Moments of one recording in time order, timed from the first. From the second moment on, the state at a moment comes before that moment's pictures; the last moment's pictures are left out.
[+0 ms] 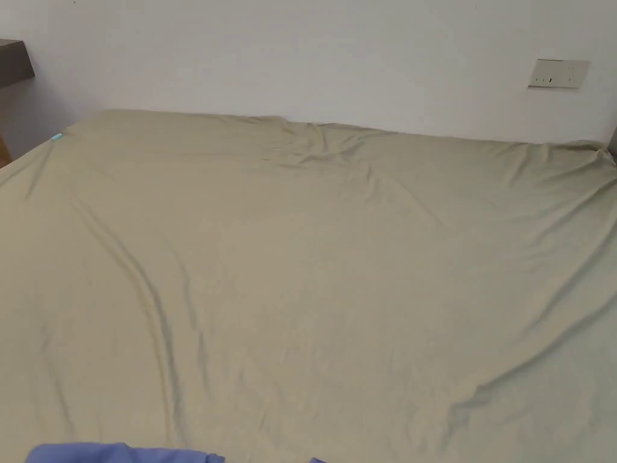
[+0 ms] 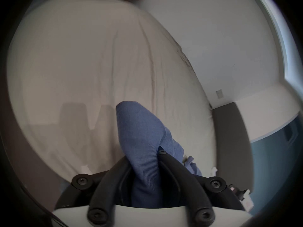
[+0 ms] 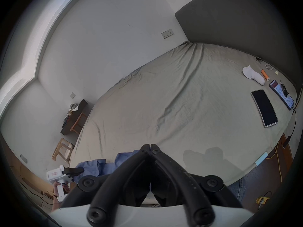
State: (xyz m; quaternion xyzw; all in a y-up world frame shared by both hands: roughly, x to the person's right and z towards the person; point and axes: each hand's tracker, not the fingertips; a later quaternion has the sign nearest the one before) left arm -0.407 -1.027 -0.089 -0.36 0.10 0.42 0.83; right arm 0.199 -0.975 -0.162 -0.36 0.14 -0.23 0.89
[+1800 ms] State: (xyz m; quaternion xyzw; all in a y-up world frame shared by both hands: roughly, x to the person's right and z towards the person) left arm -0.142 -1.042 -0.185 -0.43 -0.27 0.34 0.79; right arm 0.174 -0.992 -0.171 -0.39 0.19 -0.23 0.87
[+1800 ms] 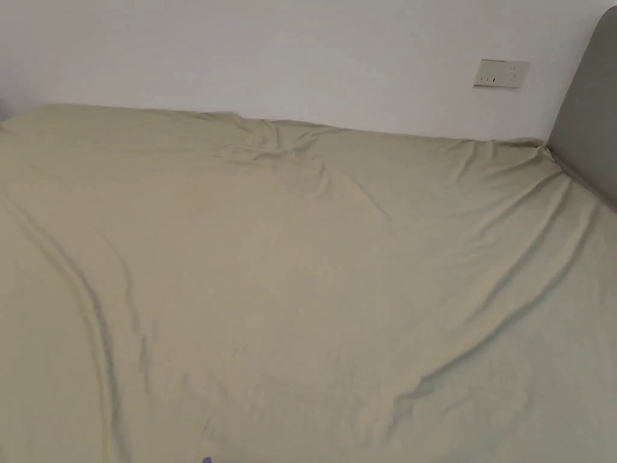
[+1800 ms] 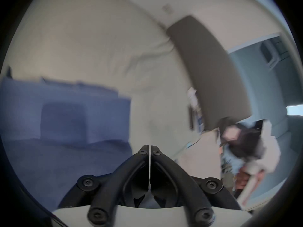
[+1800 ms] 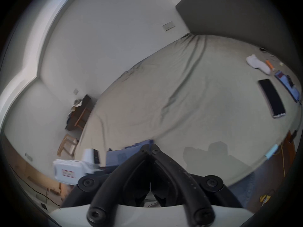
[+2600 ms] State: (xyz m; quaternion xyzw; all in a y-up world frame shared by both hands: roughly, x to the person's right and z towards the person) left arm -0.295 -1.098 -0.163 -0.46 -0.18 0.31 0.81; right arm 0.031 -1.115 -0.234 -0.55 0.29 -0.14 0.77
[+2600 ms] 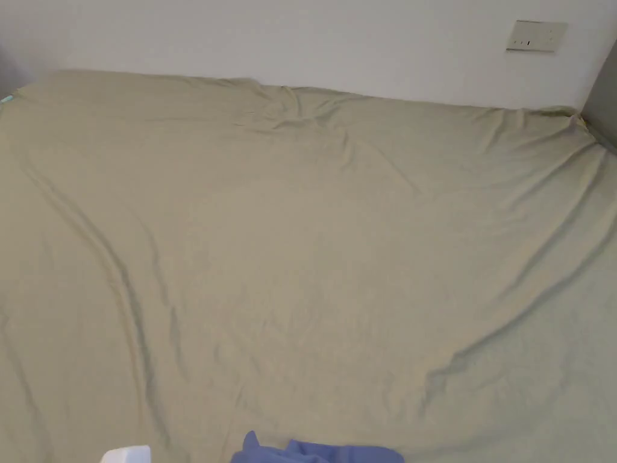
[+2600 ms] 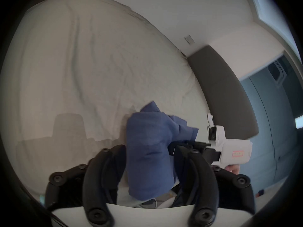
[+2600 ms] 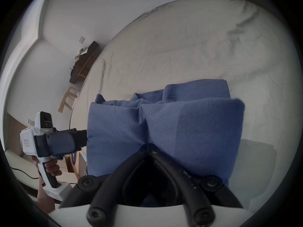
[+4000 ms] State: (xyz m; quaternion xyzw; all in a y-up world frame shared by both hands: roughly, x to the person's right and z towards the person) left arm -0.585 -1.021 -0.159 -0.53 0.23 0.16 0.80; right arm 0.115 -1.008 -0.230 -0.44 0.18 -0.16 0.86
